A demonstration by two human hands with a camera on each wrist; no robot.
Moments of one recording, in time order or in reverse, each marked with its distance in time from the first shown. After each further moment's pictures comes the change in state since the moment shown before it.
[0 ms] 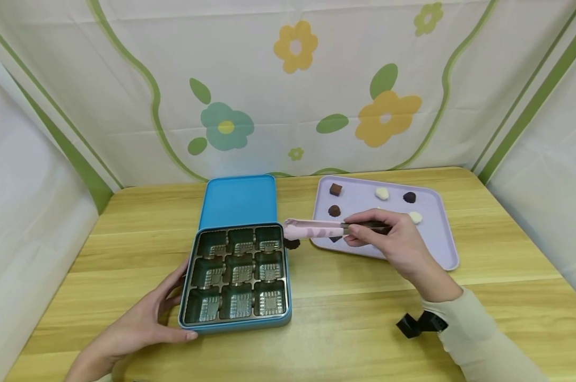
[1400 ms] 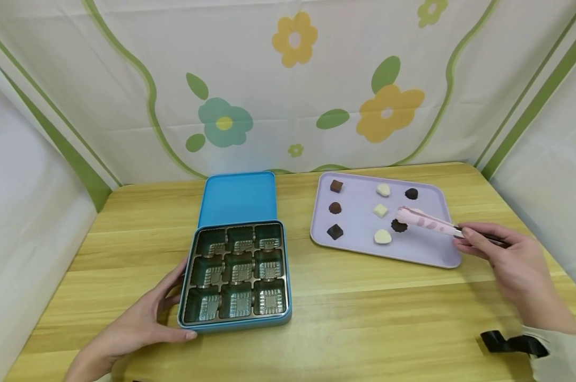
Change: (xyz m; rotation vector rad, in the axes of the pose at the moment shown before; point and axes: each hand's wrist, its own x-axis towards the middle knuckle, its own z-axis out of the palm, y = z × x) left_hand 0.001 -0.003 -0.001 -0.005 -0.009 0.018; right_hand -0.082 0.026 -0.153 0.307 0.394 -0.004
